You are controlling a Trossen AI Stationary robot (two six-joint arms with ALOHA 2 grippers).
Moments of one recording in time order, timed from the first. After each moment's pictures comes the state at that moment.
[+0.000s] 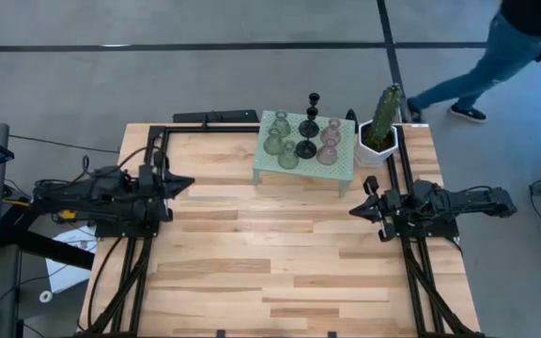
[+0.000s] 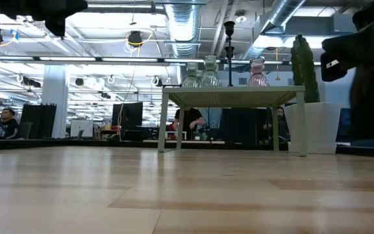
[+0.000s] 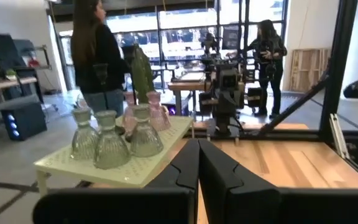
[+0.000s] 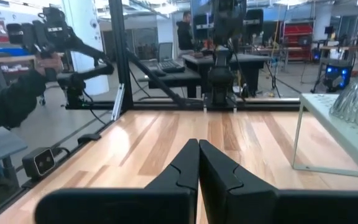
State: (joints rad) left arm -0.09 0.03 0.36 -0.09 -0.26 0.11; right arm 0.08 0.00 0.01 0.03 -0.08 0.05
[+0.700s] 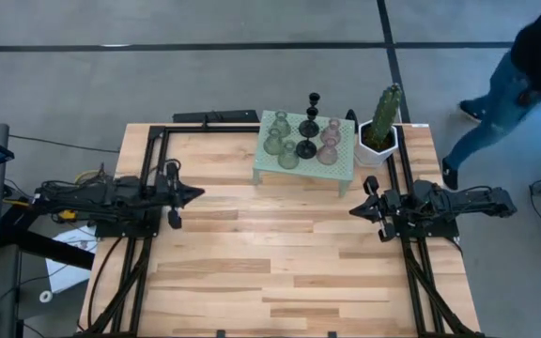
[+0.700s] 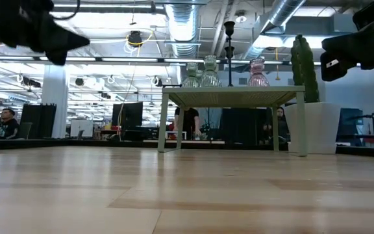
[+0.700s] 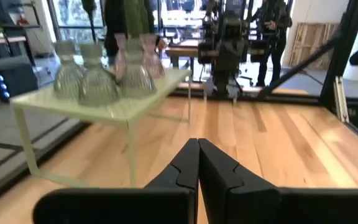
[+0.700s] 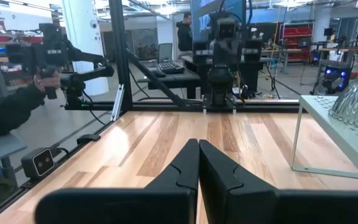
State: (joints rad) left arm -0.09 0.00 0.19 -0.08 -0.27 0.02; right arm 0.08 0.00 0.01 0.03 -0.08 0.04
